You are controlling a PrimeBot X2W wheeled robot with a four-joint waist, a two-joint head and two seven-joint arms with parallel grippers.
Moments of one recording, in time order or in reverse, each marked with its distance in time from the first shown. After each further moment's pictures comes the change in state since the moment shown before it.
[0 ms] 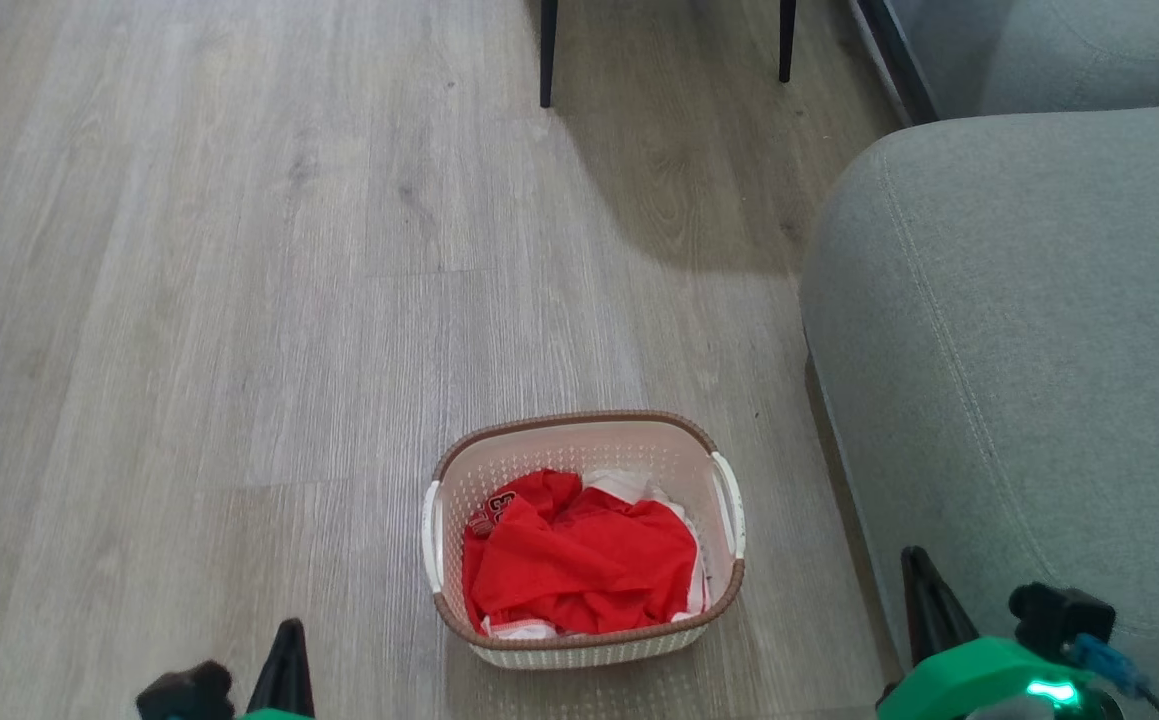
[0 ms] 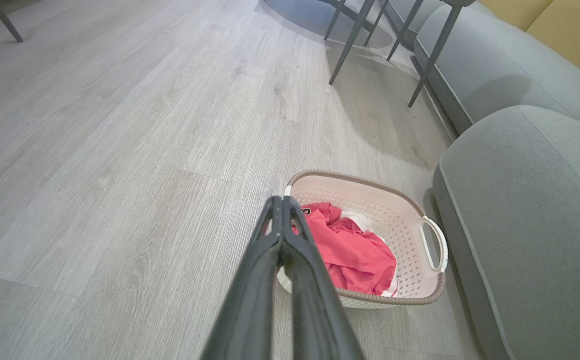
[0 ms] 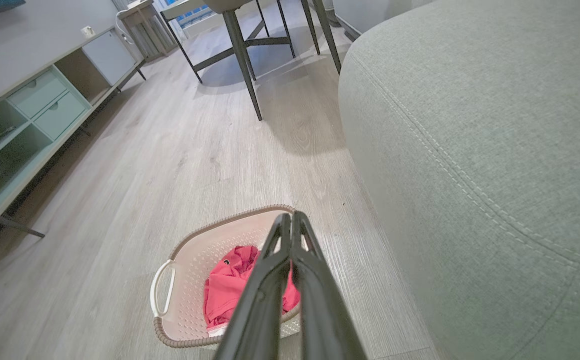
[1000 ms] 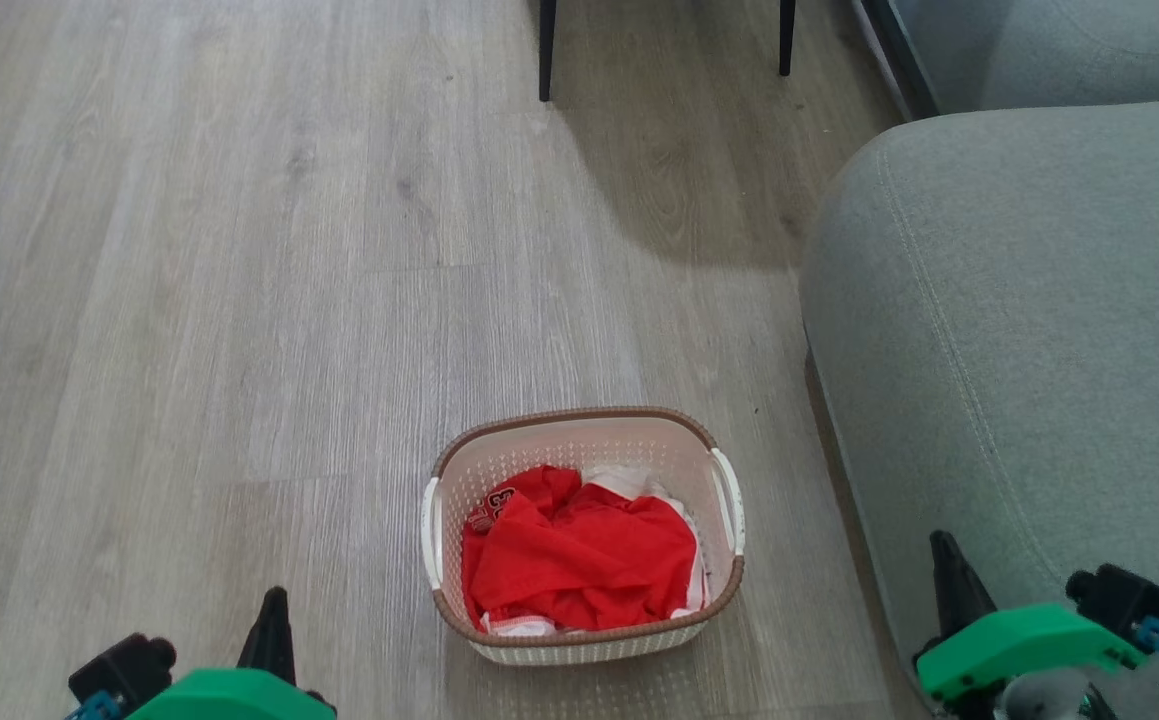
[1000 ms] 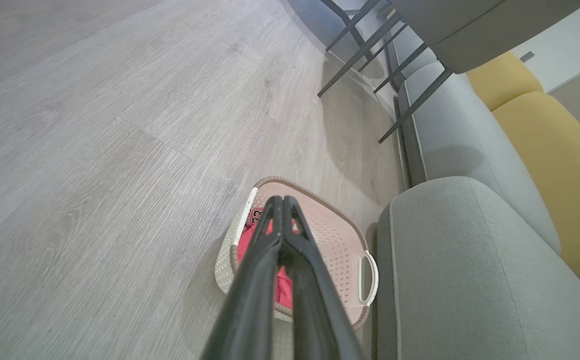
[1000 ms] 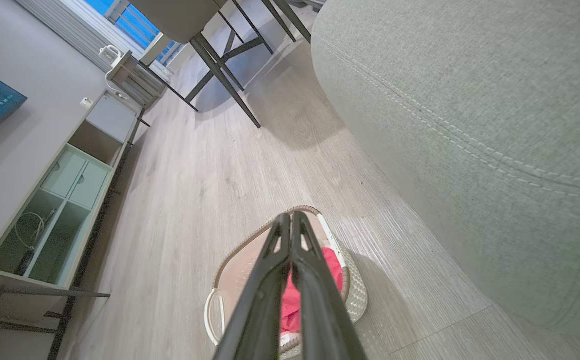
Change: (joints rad) left arm -0.062 0.001 0.054 0.001 -0.348 -0.053 0.084; right arm -0.035 -0.006 -0.053 -0.001 0.338 0.000 0.075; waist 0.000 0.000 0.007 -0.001
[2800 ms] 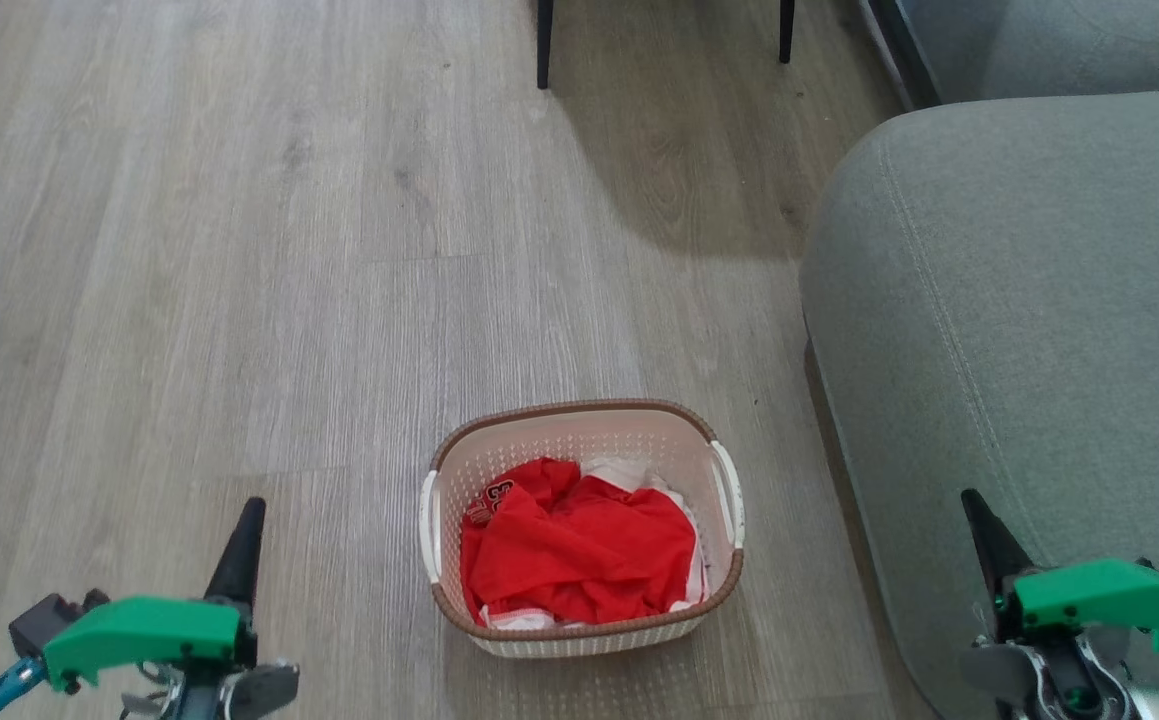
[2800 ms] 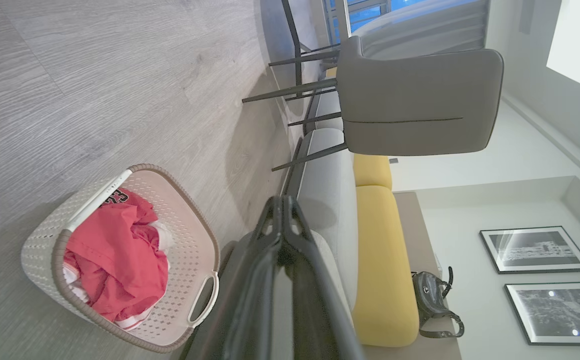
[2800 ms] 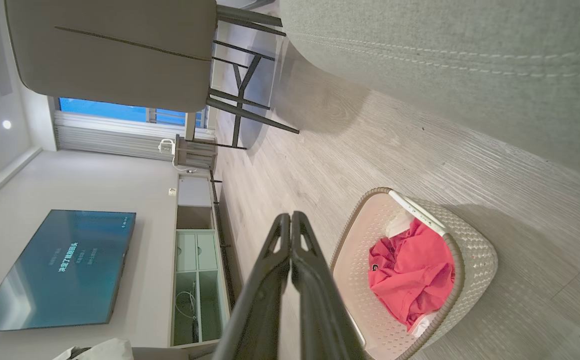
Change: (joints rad) left arm -0.124 0.000 0.100 0.001 -0.630 -0.106 0.159; right arm -0.076 -0.009 -0.112 0.000 0.604 0.000 0.158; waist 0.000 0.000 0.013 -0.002
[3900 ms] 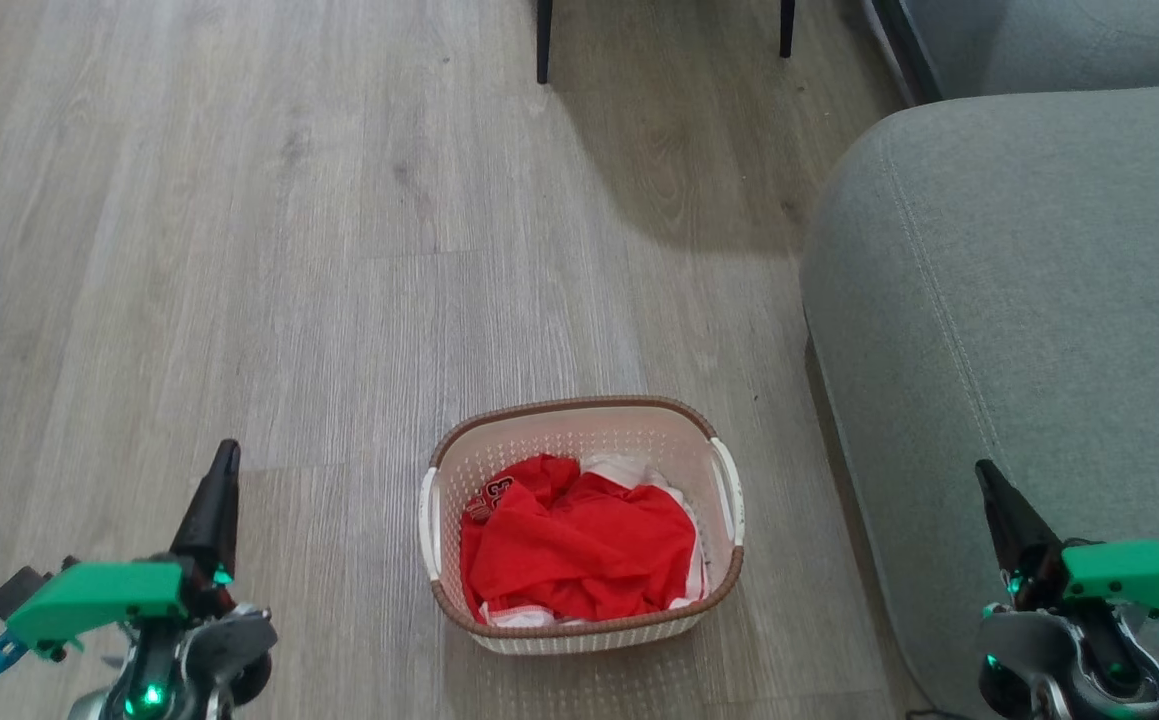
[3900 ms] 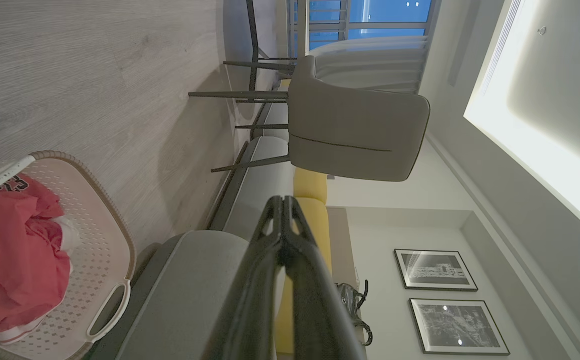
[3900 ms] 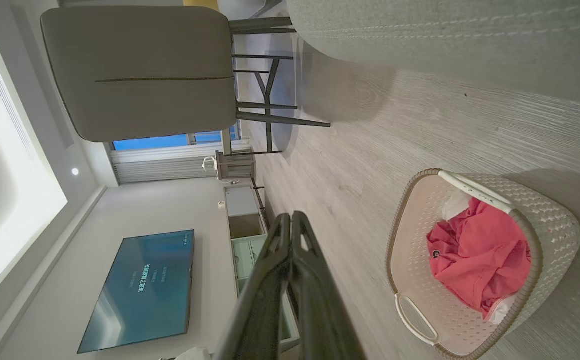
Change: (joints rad) left arm -0.069 -0.002 0.051 0.001 -0.236 -0.043 0.062; right arm -0.038 0.000 -0.053 0.000 0.226 0.000 0.063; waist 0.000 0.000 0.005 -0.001
